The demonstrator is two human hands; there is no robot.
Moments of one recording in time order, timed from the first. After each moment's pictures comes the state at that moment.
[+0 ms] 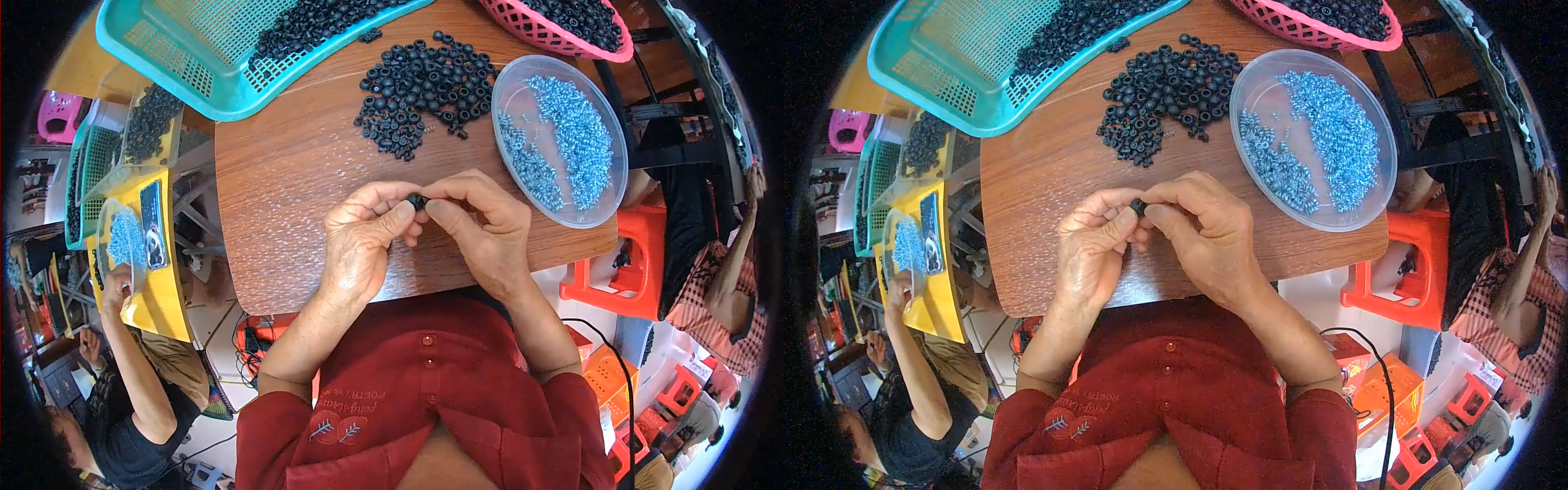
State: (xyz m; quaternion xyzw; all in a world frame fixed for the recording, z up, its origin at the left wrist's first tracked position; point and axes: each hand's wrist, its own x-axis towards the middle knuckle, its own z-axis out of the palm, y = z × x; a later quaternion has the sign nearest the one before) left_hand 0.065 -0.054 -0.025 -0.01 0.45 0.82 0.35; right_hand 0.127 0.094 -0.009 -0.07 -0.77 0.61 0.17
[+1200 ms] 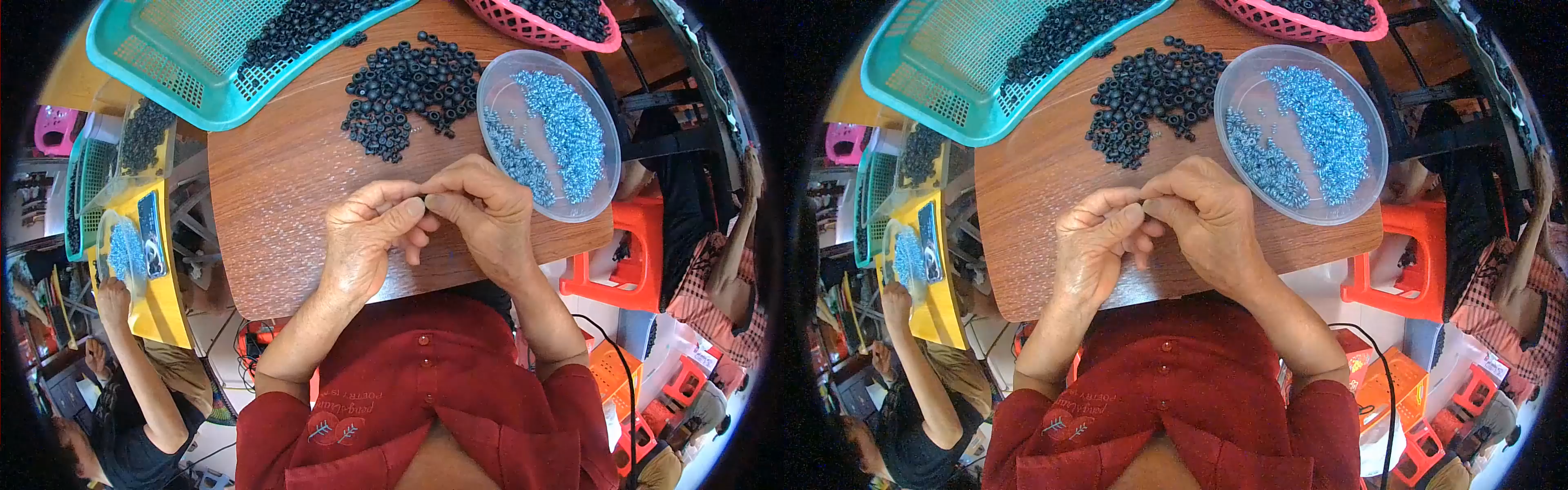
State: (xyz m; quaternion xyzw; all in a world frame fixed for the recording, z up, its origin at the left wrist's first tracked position) left_hand 0.065 -0.041 -0.015 0.01 0.48 0.80 0.37; right_hand 0.122 0.107 0.001 -0.08 -0.78 0.59 0.18
